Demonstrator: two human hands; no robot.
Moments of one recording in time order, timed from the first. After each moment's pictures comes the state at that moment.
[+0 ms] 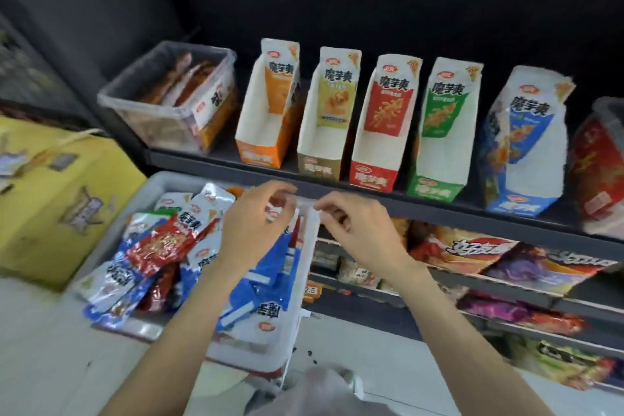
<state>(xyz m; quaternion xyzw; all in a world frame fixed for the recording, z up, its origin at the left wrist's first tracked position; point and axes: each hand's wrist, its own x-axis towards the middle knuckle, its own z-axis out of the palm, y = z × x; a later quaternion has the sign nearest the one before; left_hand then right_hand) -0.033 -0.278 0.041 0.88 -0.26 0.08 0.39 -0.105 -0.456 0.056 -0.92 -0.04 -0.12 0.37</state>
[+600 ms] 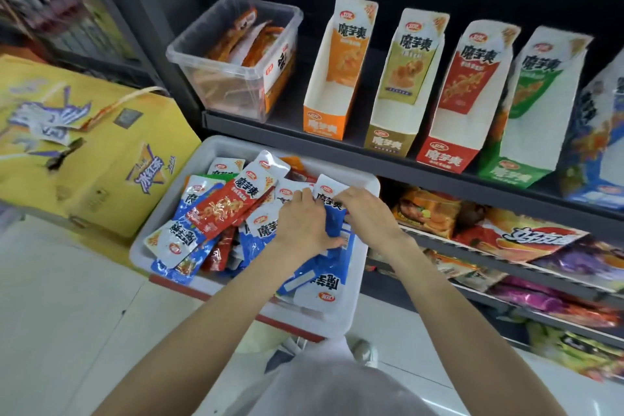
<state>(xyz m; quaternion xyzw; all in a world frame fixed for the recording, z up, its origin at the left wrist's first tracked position) -0.030 -0.252 -0.005 0.97 -0.23 -0.09 -0.02 -0.048 -0.390 -0.022 -0.99 -0.05 0.08 0.12</state>
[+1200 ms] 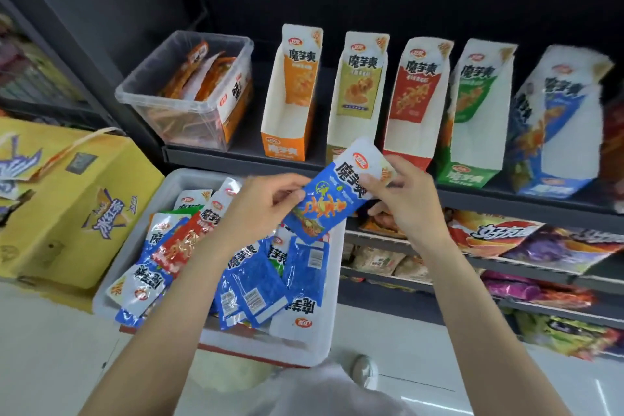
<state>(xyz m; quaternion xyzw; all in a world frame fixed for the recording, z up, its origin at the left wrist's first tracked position) -0.005 -0.238 0.072 0.84 -0.31 -0.11 0.43 -0.092 -0.437 0.079 -0.74 0.16 -0.13 0.64</state>
